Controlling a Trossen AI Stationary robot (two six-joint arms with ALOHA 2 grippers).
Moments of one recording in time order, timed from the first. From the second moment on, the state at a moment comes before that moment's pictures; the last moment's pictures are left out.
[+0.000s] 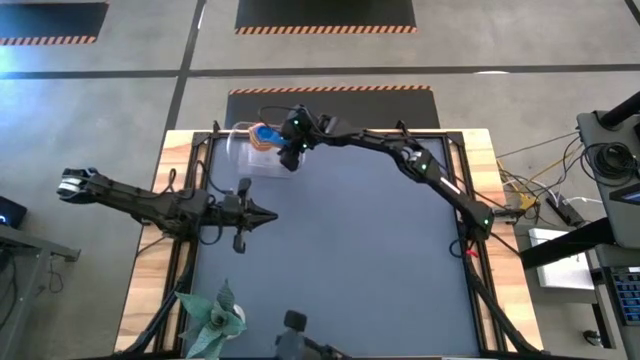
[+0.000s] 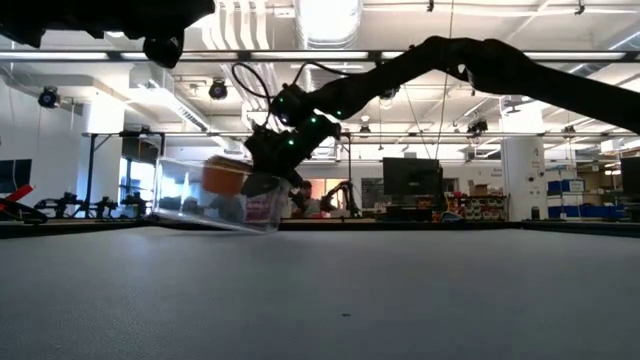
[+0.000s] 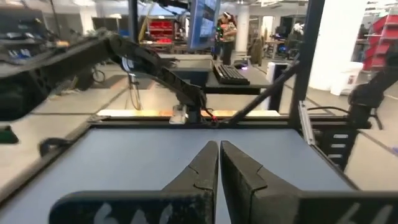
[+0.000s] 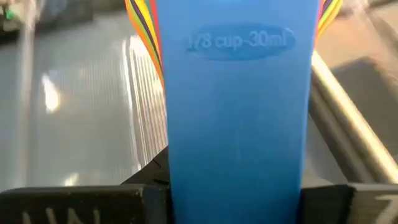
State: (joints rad) left arm -0.18 0.77 0.39 0.38 -0.18 -0.02; right arm -0.48 2.55 2.33 -0.45 -0.30 -0.07
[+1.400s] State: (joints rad) left arm -0.18 0.73 0.39 0.32 -0.34 0.02; right arm -0.48 2.29 2.33 -0.64 -0.35 -0.10
